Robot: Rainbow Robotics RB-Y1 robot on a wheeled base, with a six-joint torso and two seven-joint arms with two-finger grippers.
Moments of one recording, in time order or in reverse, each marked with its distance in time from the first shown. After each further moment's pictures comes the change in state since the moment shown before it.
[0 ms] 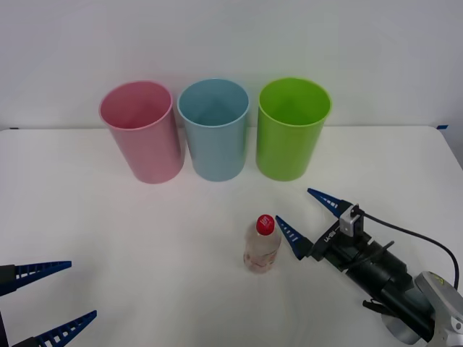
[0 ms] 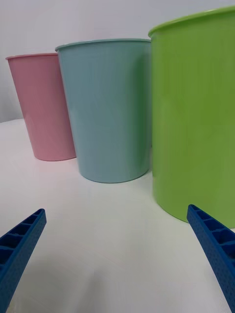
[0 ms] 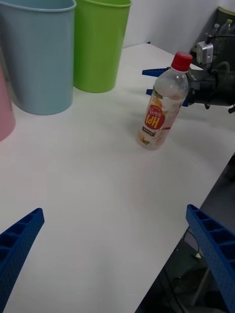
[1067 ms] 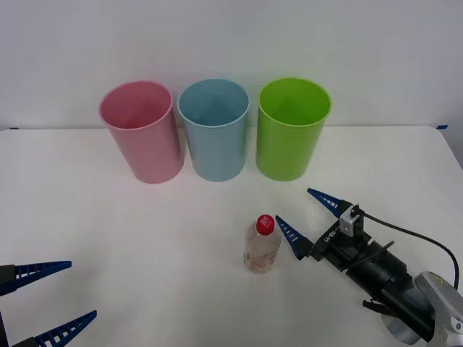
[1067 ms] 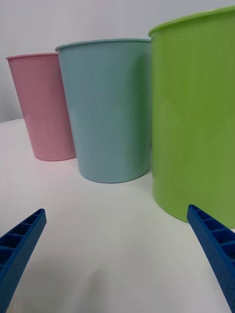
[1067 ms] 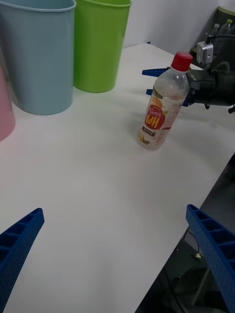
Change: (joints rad) right arm 0.000 0.000 0.000 0.000 0.000 0.000 0.000; left arm 0.000 0.000 0.000 0.000 0.000 0.000 0.000
